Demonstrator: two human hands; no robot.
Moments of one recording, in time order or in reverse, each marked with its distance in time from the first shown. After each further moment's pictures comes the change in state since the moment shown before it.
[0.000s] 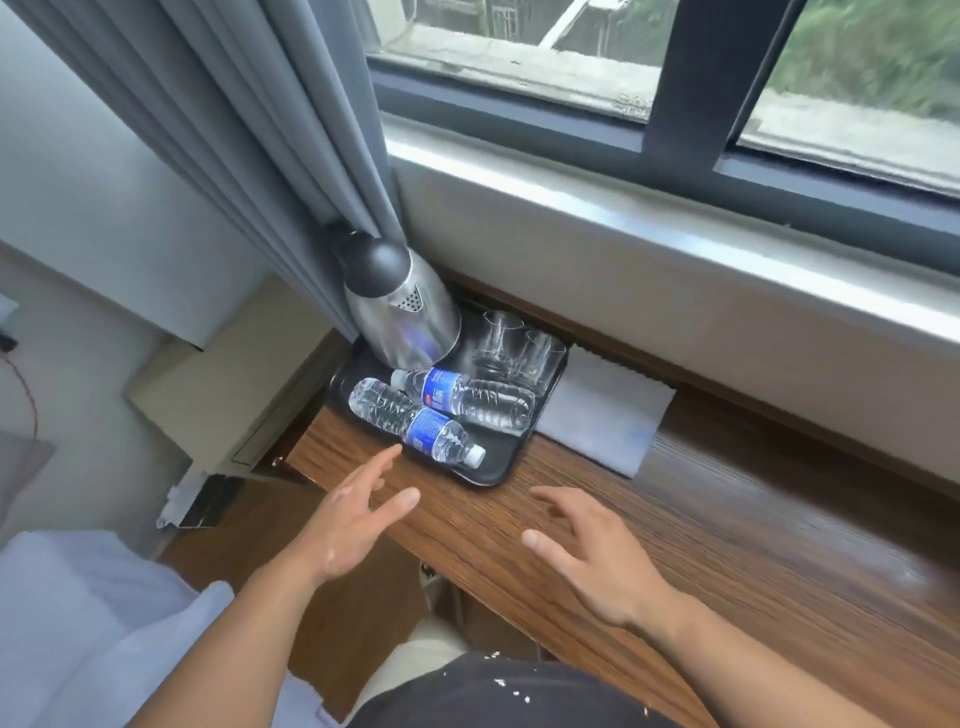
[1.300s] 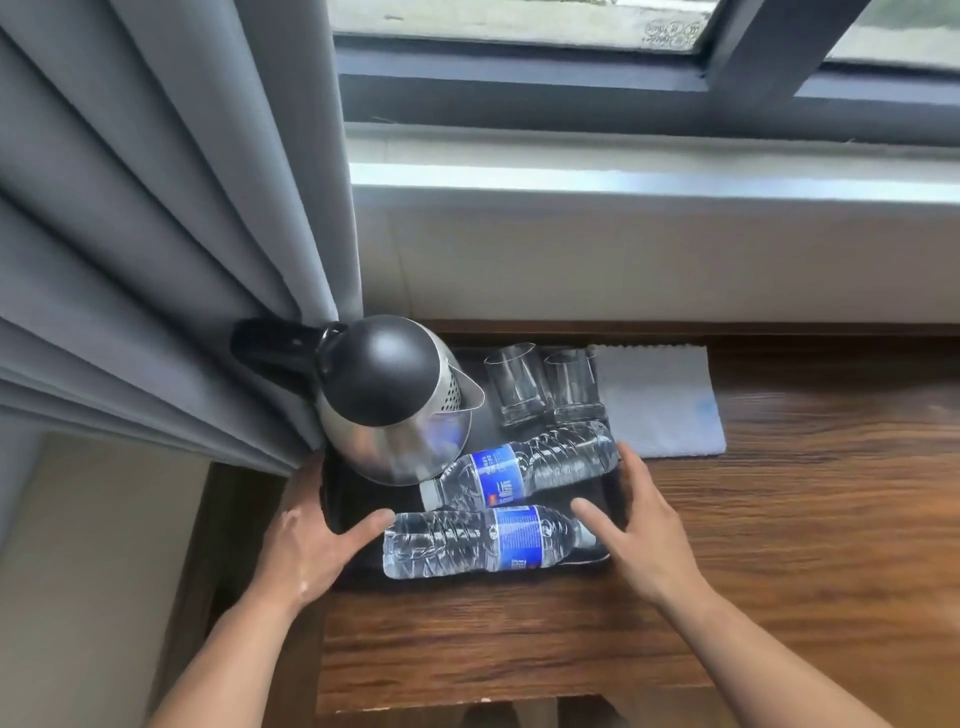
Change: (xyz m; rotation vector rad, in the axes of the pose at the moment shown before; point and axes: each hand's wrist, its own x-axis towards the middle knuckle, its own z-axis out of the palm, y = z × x) left_hand 0.279 -0.099 -0.148 0.208 -0.068 0.415; right_hand 0.160 -0.055 0.105 0.246 0.703 0.674
